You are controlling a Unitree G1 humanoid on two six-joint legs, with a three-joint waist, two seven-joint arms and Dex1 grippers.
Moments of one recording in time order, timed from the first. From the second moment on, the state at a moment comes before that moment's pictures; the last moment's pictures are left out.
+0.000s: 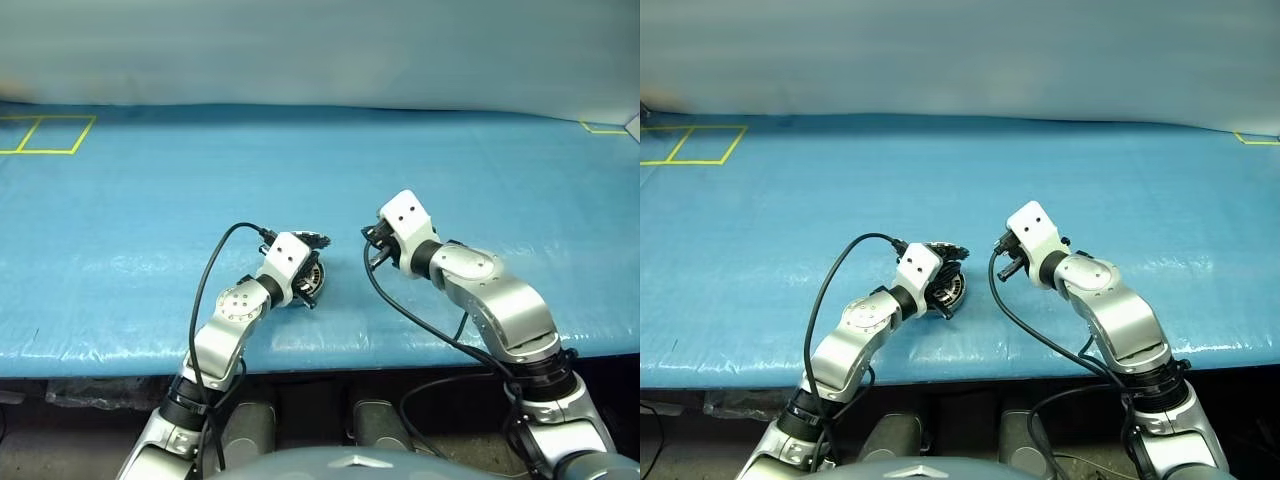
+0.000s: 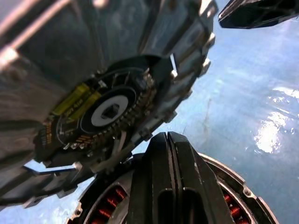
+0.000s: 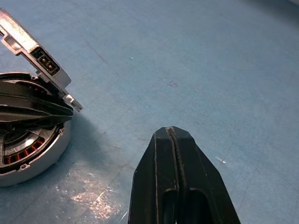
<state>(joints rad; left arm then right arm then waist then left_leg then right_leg) -0.19 0.17 -0.29 -0.17 -0.02 0.48 -0.39 -0.36 -0.48 0.18 -0.43 0.23 0.94 0.38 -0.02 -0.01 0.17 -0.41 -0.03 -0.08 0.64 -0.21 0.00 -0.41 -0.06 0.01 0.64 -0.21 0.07</state>
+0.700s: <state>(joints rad) -0.06 0.18 -0.30 -0.11 0.02 0.20 -0.35 -0.45 -0.47 0.18 -0.34 0.18 0.91 0.39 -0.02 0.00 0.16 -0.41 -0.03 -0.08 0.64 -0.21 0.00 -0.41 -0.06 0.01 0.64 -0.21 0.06</state>
